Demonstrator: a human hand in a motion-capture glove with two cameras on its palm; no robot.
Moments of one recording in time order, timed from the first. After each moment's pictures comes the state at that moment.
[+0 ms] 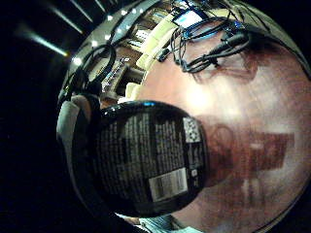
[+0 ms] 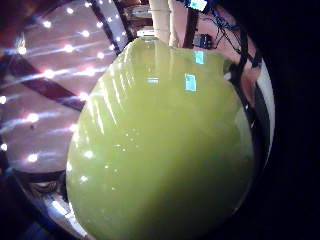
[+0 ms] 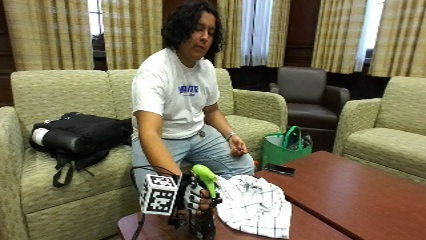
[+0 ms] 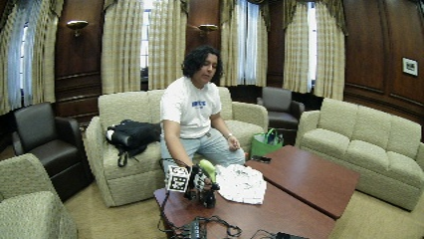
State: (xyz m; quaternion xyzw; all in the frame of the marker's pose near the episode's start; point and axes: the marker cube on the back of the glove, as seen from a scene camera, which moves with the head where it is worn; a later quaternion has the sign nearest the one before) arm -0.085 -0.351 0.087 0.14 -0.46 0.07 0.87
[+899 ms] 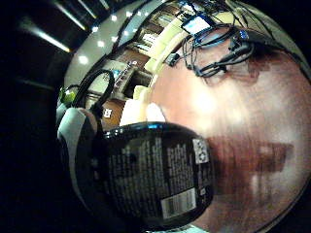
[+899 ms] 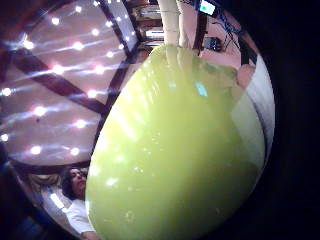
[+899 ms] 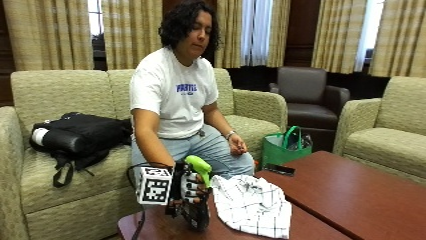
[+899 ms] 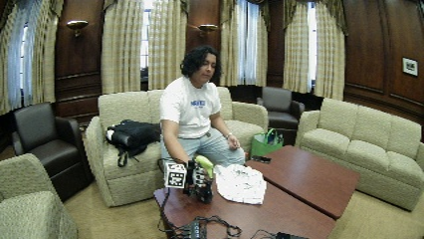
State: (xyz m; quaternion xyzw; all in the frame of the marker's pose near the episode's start) arm -0.091 -0.324 0.065 0.15 -0.48 0.04 0.86
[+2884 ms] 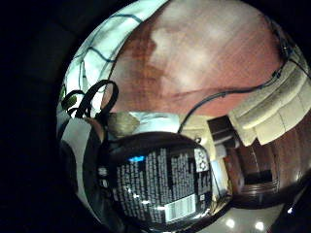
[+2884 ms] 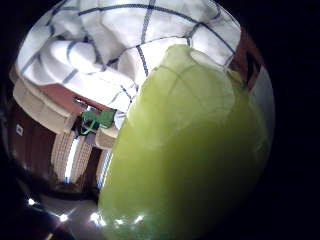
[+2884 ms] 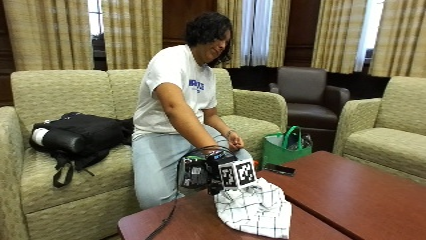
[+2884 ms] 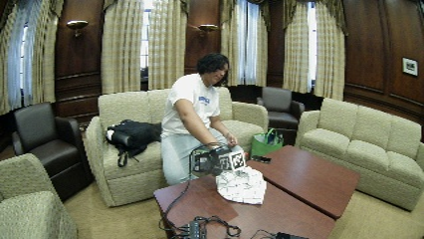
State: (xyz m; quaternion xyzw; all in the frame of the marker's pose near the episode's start) arm -0.251 -0.291 0.135 -0.52 0.12 0.10 0.84
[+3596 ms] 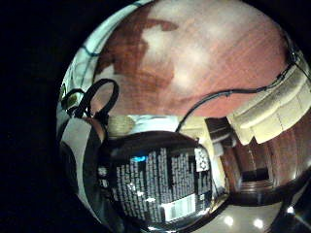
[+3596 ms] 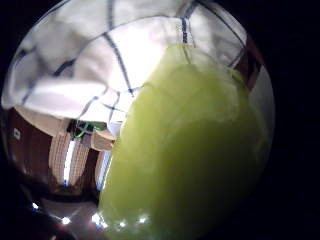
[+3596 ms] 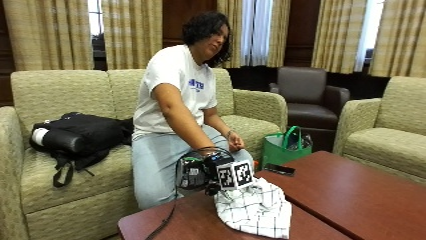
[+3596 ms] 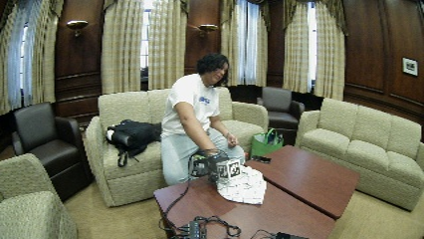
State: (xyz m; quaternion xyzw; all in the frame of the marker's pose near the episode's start) arm -0.251 -0.279 0.139 -0.52 0.13 0.08 0.84
